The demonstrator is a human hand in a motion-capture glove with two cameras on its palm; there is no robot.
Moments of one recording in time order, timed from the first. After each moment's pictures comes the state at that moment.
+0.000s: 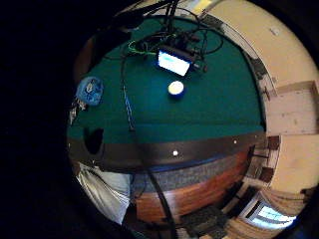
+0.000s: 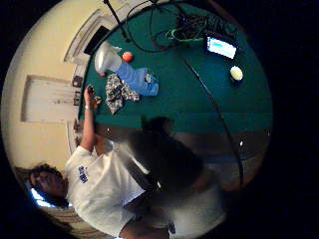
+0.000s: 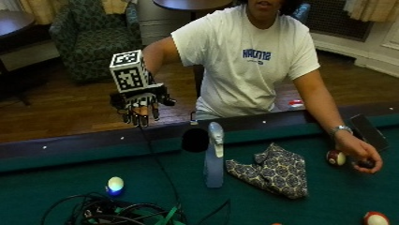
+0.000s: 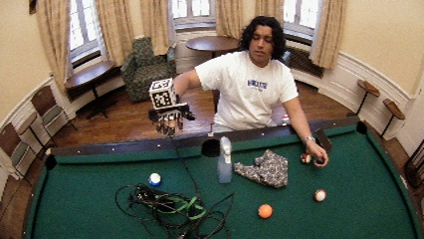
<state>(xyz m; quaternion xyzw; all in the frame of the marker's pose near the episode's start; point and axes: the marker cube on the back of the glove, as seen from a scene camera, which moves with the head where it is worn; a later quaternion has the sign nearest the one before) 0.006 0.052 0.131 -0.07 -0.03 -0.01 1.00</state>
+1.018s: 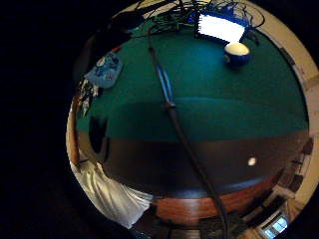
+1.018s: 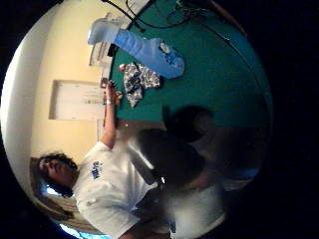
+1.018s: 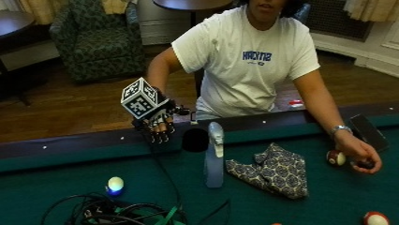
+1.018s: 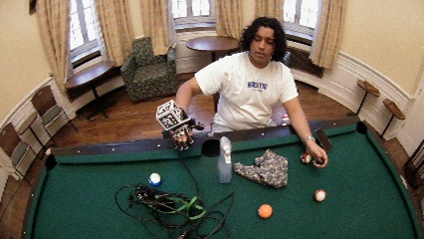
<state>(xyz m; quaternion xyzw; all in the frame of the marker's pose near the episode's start) -0.035 0.096 0.232 -0.08 -0.24 0.00 0.97</state>
